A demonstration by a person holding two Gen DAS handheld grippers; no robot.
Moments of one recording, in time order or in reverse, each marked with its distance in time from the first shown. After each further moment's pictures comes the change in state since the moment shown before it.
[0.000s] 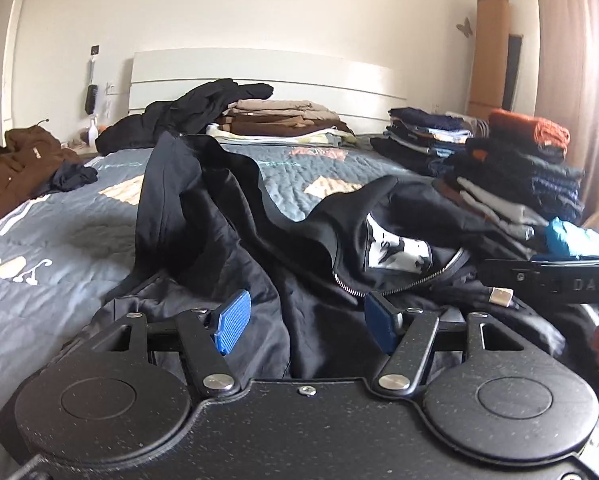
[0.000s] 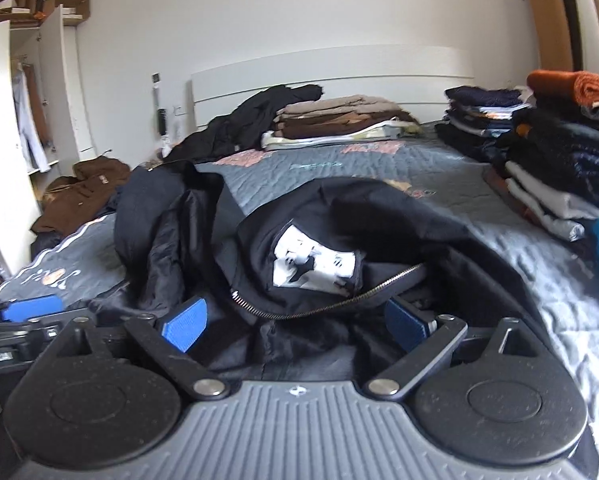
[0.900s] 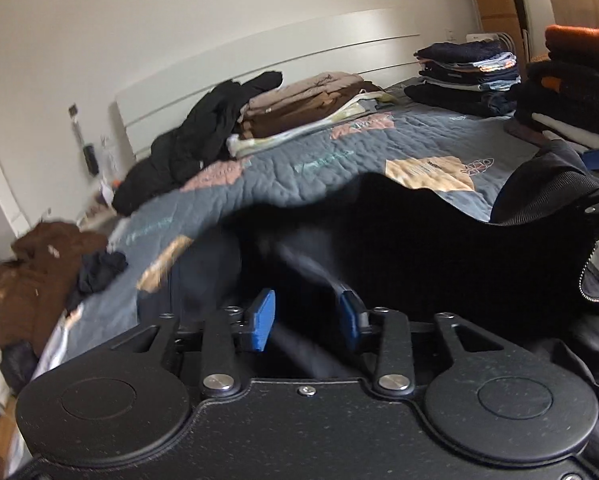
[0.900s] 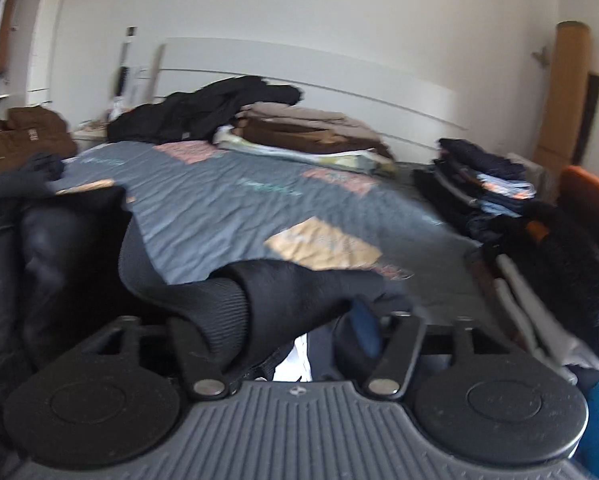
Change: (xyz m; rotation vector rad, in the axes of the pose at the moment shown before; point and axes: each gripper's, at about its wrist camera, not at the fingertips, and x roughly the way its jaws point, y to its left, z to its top) left arm 0.105 0.058 0.116 0.269 0.111 0.145; right arm 0.191 0.002 0.106 -0.240 0.013 -0.207
